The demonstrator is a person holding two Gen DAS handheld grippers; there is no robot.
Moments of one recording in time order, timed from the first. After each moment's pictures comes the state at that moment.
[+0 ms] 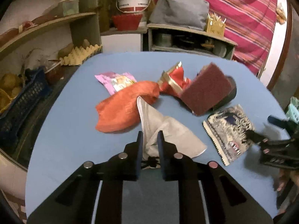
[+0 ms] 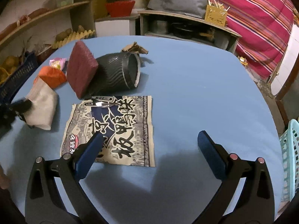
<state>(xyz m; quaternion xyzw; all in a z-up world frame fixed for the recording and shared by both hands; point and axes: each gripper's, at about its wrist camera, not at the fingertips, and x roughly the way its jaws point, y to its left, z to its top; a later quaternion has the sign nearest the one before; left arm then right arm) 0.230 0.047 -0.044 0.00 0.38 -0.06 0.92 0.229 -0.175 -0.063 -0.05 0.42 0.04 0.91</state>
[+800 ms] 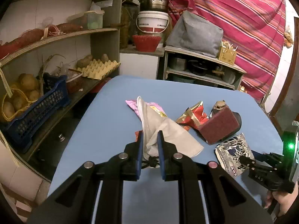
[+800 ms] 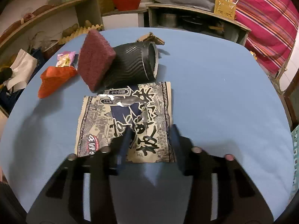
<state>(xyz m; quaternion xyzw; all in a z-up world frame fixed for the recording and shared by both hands) 0.218 0.097 0.005 -0.04 0.32 -0.02 0.95 0.229 -0.161 -0.068 -0.03 0.44 0.07 0.90</state>
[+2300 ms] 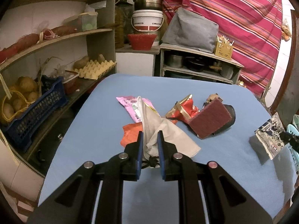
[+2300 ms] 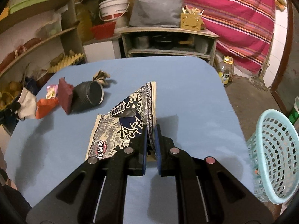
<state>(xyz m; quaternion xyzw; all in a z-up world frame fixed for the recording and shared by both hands) 0.212 0.066 -0.001 -0.02 0.32 -0.02 0.95 0.176 -0.287 -0.004 0.02 0.36 0.02 0.93</state>
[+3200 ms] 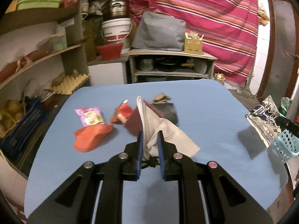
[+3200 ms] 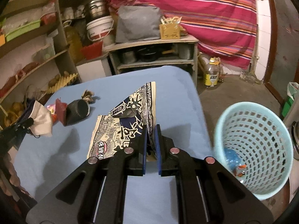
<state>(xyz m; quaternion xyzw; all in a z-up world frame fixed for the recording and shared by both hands) 0.181 -0.065 0.020 0.03 0.30 -0.08 0.95 0.118 -0.378 0.028 0.08 0.32 -0.01 0.94</state>
